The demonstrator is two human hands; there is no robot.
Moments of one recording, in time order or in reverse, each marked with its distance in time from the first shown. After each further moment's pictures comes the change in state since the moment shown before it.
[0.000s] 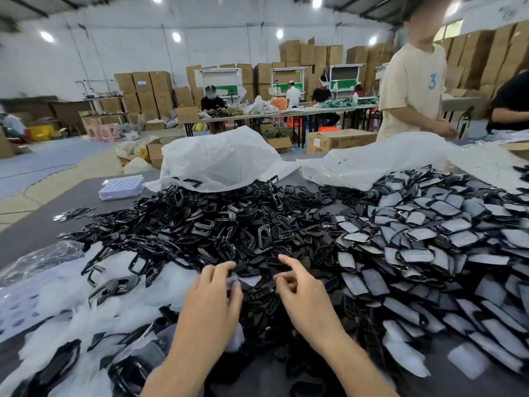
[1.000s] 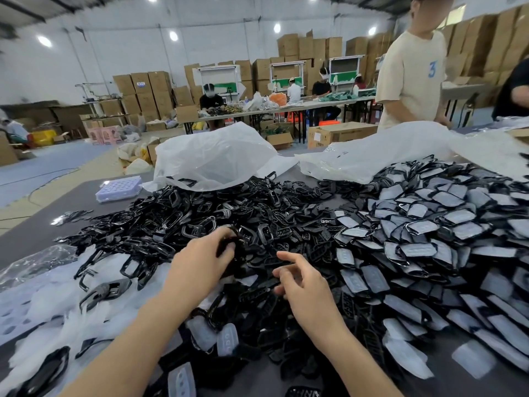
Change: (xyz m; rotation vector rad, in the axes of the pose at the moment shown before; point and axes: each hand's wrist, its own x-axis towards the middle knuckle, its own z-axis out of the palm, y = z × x) left_hand 0.077 -0.009 -0.010 0.117 -0.062 0.053; right_hand 0.004 0.007 -0.006 0.208 0.009 0.027
